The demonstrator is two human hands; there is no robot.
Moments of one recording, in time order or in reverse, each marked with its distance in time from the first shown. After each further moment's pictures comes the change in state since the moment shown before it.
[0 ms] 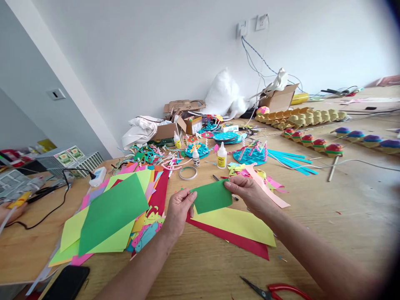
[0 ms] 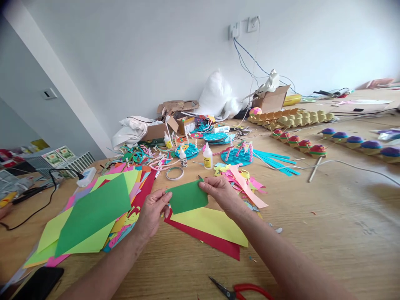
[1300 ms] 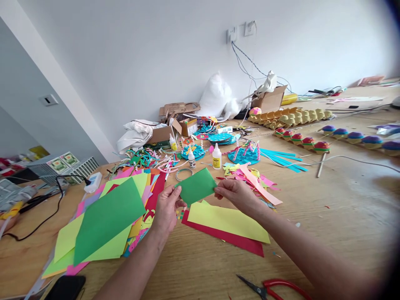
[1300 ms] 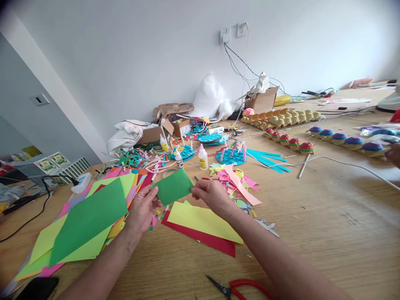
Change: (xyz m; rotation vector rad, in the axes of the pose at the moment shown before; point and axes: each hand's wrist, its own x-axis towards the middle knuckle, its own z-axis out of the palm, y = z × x) left_hand 0.009 0.012 -0.008 -0.278 0.126 -0.019; right_hand 0.004 0.007 0.001 -0.507 0.045 -0.125
